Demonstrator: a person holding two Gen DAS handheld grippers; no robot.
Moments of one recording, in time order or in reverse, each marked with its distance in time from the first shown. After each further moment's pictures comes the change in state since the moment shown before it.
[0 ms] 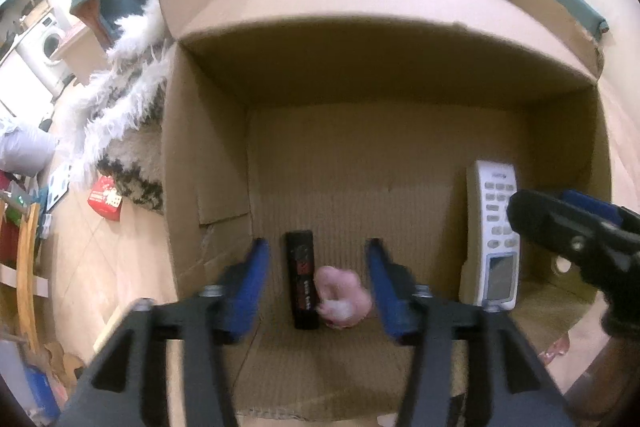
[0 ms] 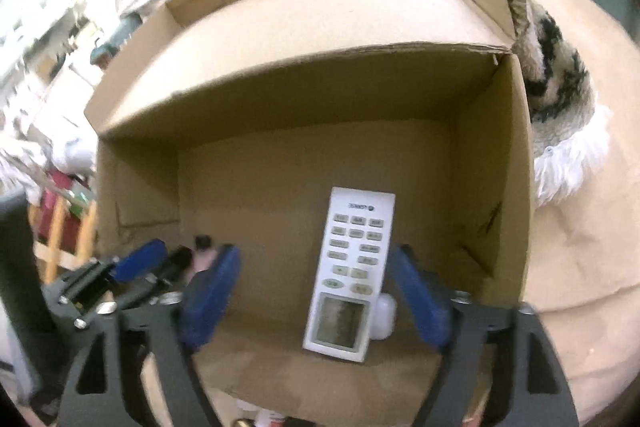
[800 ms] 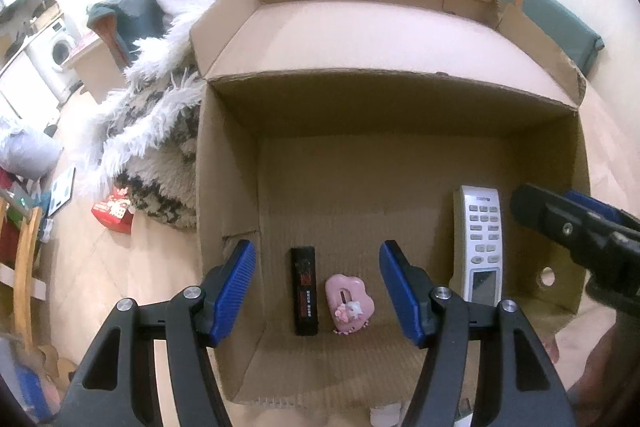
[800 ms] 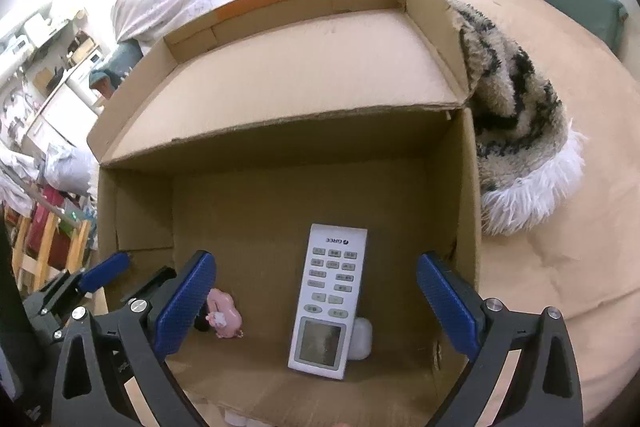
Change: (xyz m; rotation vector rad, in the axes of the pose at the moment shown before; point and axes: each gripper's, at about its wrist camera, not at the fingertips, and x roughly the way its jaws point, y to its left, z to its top) left arm -0.023 0.003 -0.002 -0.028 -0.071 -0.002; right arm -0.030 -0.011 -0.002 -0.011 -0.106 -0.056
